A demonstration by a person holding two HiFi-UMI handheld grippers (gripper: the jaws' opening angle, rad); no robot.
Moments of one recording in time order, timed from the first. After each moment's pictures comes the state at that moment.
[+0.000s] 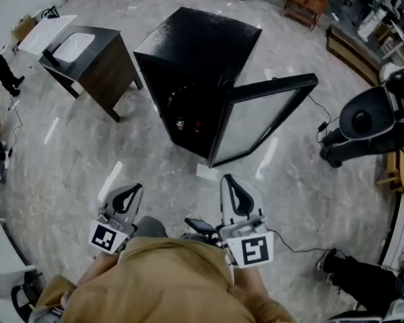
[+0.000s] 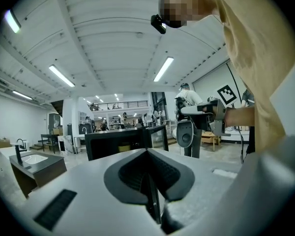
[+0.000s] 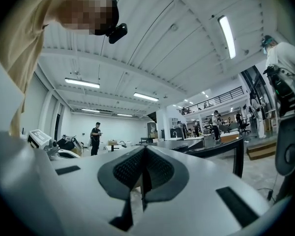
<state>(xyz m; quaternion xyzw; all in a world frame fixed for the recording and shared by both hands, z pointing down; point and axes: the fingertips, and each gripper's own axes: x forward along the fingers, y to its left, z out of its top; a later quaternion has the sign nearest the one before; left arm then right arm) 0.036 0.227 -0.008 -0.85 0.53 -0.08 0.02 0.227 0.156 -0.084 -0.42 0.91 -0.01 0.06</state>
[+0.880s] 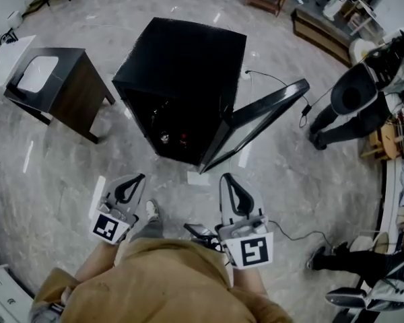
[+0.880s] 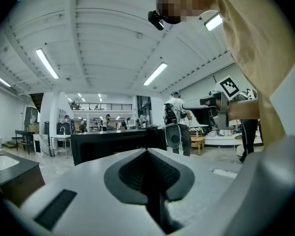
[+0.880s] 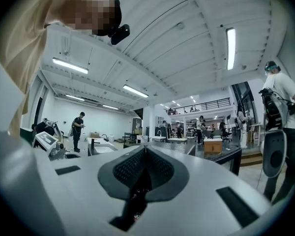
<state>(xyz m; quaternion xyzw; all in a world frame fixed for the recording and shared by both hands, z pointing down) -0.036 0.078 0.011 -0.91 0.42 -0.06 0.03 0.150 0.070 -0.091 -0.51 0.86 0.02 0.03</state>
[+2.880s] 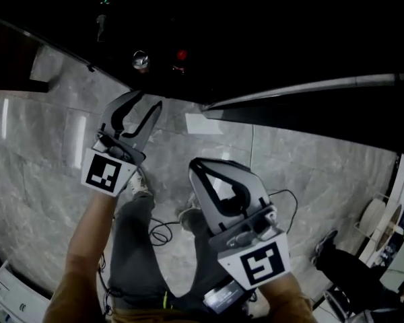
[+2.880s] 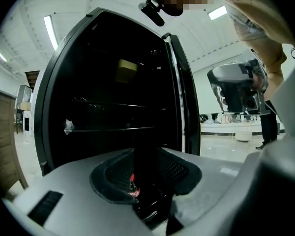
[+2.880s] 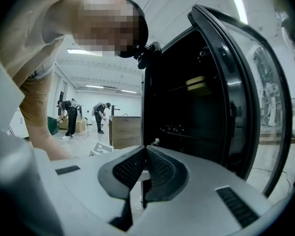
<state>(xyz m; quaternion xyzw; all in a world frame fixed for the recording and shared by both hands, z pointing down) -0.023 -0.142 0.489 -0.92 0.38 -0.07 -0.02 0.033 -0.049 0.373 -0.40 0.91 -0.04 -0.07</state>
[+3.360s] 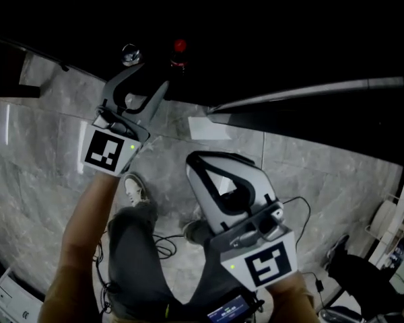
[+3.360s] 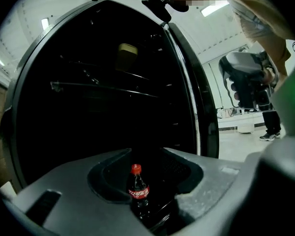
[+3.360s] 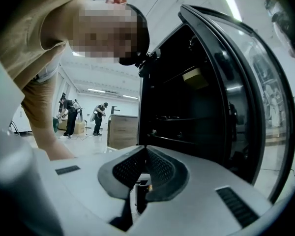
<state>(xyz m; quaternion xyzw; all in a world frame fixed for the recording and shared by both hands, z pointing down) -0.004 -0.201 0.571 -0.92 0.38 -0.06 0.02 0.035 -0.074 0.456 -0.40 0.92 -0.01 -0.03</state>
